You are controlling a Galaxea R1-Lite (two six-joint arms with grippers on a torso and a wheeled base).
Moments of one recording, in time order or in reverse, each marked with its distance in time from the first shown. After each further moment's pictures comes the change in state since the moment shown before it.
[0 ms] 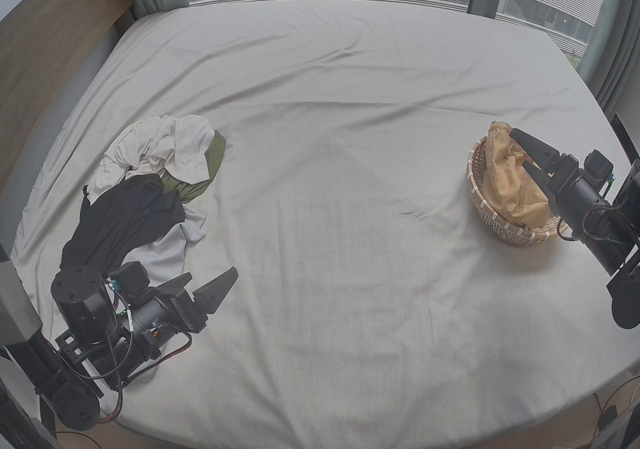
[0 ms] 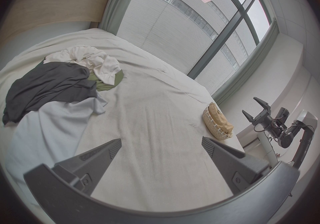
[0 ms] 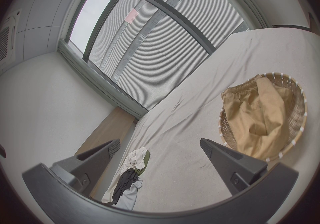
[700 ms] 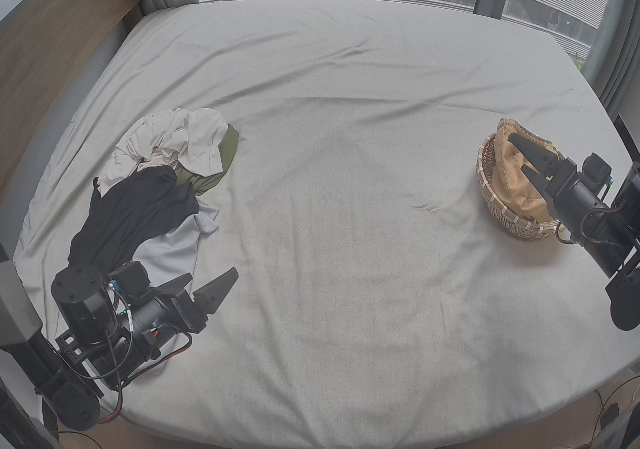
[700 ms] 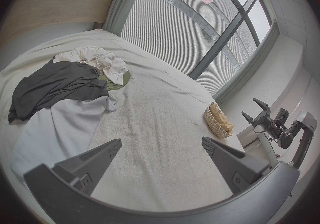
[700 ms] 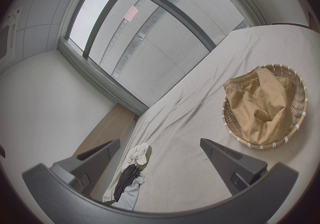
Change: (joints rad) left arm 0.000 0.001 0.002 0.000 -0.001 -0.002; right arm 0.000 0.006 0.011 0.001 0.000 0.001
